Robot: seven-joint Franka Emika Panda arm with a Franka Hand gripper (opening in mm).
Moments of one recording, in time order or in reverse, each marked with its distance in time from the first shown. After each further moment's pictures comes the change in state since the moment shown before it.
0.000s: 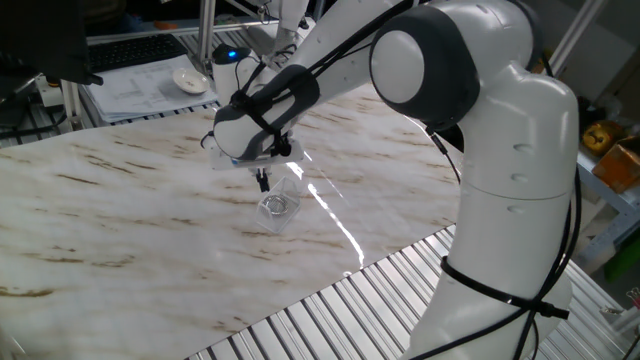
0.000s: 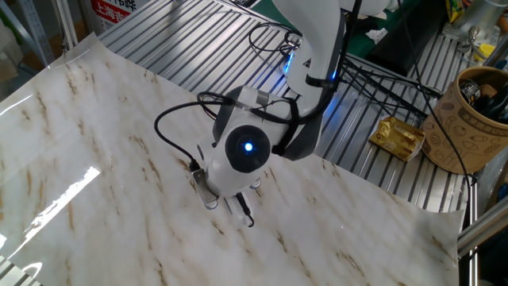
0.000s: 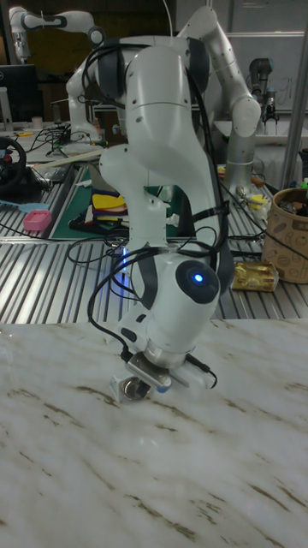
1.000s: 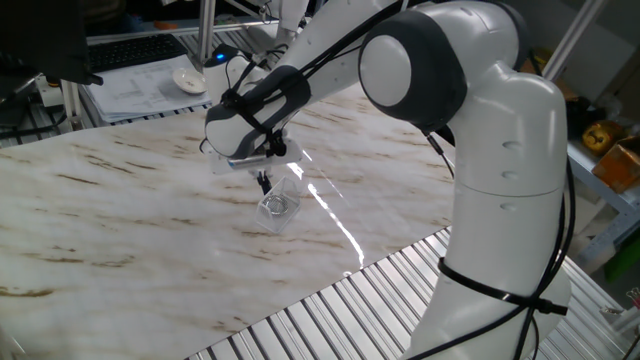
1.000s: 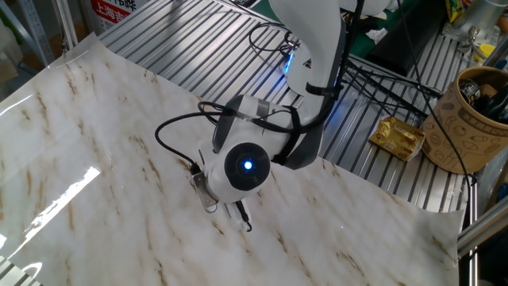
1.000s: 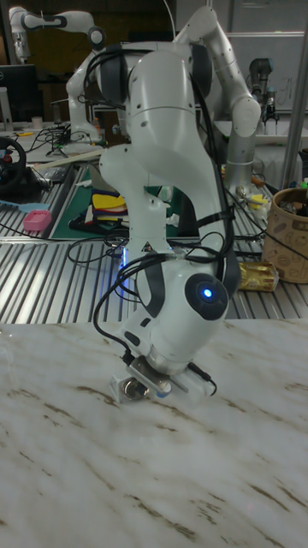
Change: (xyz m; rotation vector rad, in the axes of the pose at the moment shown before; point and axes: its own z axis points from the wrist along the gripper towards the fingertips) arm 0.003 -0.002 0.006 0.094 0.052 0.030
